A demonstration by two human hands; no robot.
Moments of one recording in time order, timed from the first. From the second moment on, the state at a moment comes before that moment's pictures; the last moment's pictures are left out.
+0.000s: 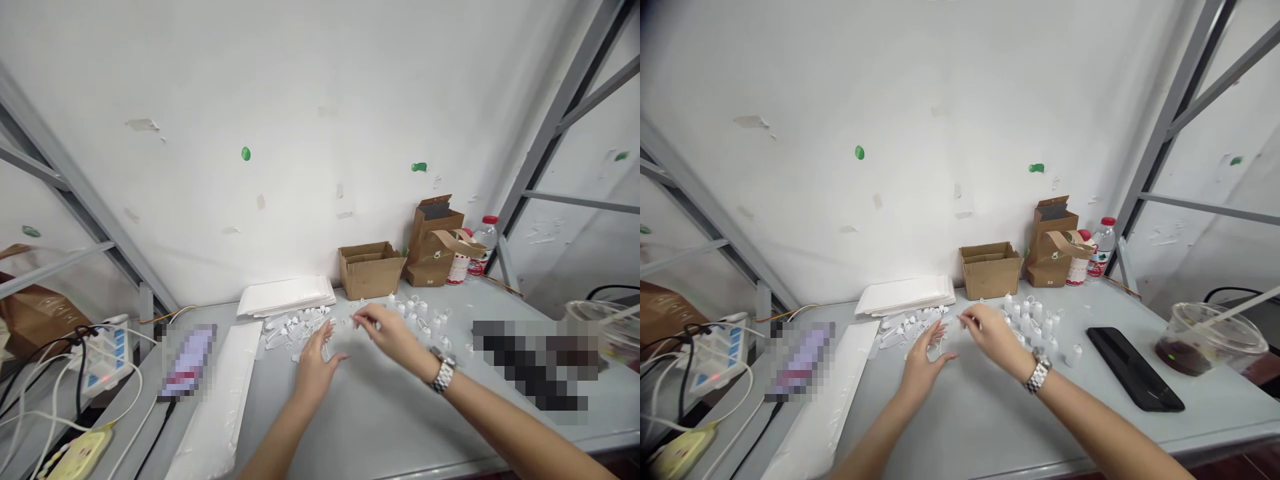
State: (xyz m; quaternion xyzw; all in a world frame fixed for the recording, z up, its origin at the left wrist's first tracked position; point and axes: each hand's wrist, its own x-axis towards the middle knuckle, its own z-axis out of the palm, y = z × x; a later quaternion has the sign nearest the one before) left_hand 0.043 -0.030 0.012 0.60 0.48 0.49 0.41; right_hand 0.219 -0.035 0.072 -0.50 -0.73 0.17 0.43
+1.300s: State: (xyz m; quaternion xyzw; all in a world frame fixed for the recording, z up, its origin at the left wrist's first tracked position) left_hand 0.034 -0.020 -0.004 0.68 0.55 0.40 0.27; right_hand 0.287 0.038 0.071 -0.66 -0.71 -0.14 0.18
